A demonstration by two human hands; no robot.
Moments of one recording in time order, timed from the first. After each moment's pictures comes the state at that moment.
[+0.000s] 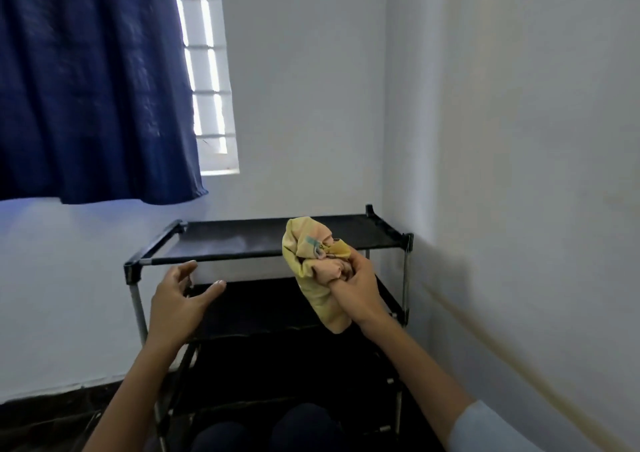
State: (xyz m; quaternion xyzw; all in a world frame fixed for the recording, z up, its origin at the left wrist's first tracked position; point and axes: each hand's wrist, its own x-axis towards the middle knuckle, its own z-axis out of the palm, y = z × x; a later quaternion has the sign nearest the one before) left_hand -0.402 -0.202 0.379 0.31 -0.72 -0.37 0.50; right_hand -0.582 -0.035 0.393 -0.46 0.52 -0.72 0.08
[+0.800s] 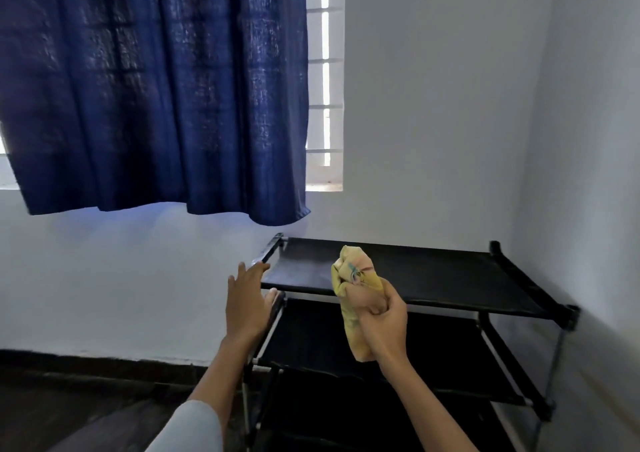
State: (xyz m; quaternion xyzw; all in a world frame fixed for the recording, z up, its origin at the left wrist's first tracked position) left_hand -0.402 -0.333 0.387 0.44 -0.78 -0.12 0.43; right_hand -0.561 -0.184 0.387 -0.37 0.54 -0.74 0.14
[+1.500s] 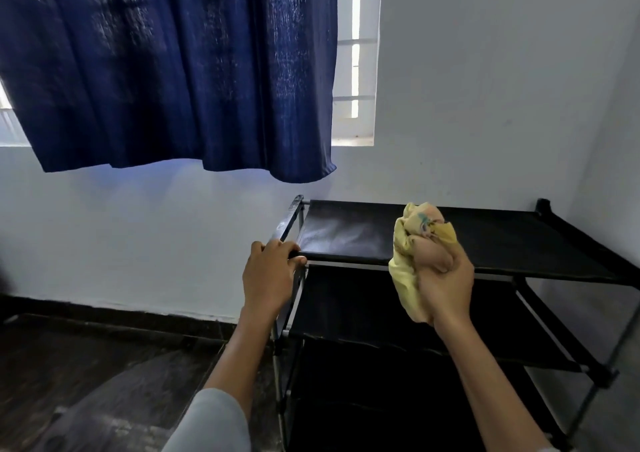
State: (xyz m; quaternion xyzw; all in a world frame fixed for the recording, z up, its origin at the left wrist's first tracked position) left_hand -0.401 -0.342 0.379 0.49 -0.80 -0.05 0.34; right_hand -0.592 -0.206 0.387 -0.29 0.61 -0.73 0.05
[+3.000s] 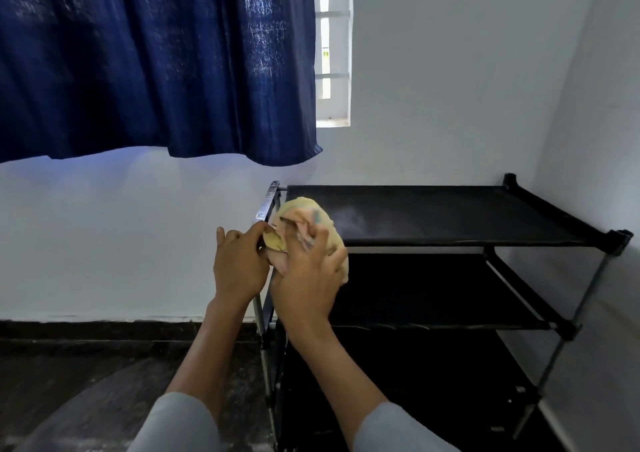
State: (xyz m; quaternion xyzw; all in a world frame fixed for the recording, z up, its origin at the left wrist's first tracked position) left_hand -0.381 -0.364 0.377 0.41 -0.82 -0.05 0.39; right_hand -0.442 -0.278 0.369 -0.41 0.79 -0.43 -0.14
